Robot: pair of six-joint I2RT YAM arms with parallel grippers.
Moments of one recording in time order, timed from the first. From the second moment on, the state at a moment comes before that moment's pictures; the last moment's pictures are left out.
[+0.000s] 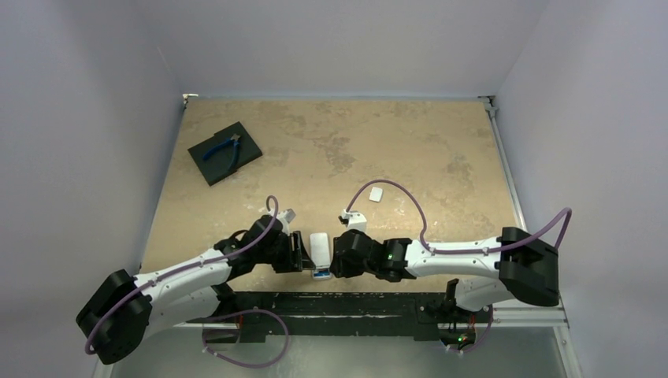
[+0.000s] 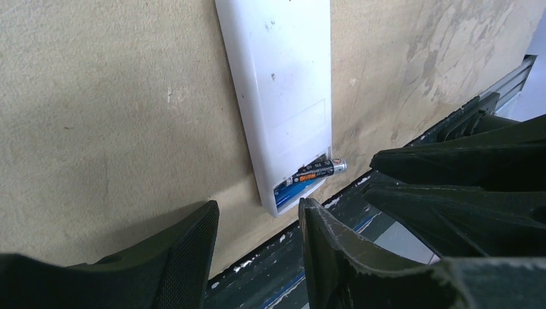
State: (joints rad) left arm -0.75 0.97 0.29 -0.16 0.27 -0.91; right arm 1.27 1.36 0.69 -0.21 0.25 1.01
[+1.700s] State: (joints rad) left arm -0.75 1.06 0.26 -0.01 0.27 -0.94; right arm 1.27 1.42 0.69 -0.17 0.24 1.01
